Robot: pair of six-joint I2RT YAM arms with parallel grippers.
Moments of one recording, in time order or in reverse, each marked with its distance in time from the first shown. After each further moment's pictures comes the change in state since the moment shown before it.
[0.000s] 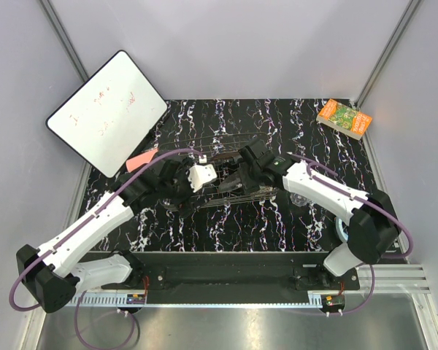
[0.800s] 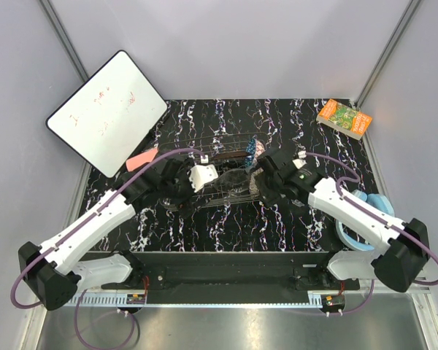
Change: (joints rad) left arm -0.004 0.019 0.014 -0.025 0.000 0.000; right arm 0.006 -0.248 -0.103 -0.111 0.005 -0.270
